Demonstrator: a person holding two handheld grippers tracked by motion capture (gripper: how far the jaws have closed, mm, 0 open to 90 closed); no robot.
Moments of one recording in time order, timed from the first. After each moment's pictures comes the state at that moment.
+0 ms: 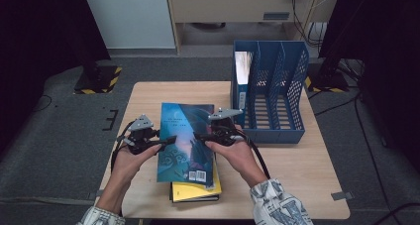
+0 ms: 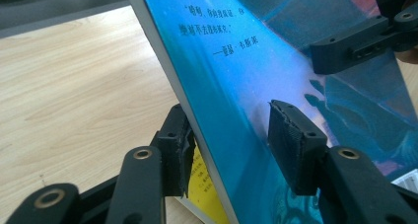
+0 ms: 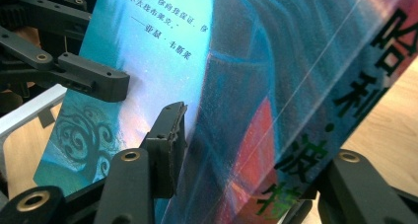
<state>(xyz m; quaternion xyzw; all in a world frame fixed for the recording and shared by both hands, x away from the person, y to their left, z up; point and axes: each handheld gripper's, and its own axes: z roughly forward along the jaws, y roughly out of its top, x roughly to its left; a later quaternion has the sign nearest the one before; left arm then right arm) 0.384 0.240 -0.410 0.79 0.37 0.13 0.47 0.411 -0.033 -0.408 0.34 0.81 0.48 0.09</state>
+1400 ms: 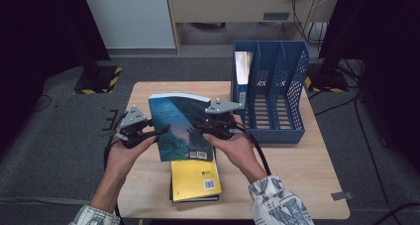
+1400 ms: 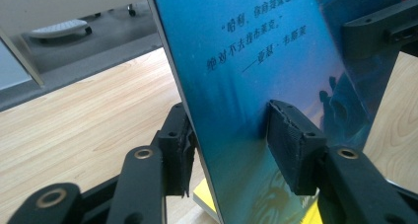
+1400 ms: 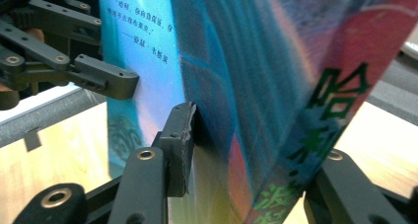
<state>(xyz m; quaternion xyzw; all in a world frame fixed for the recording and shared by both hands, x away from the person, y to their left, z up) 0.375 0.246 -0.379 0.78 0.35 0.22 0.47 0.403 -0.028 -0.369 0.29 0.79 0.51 0.16</state>
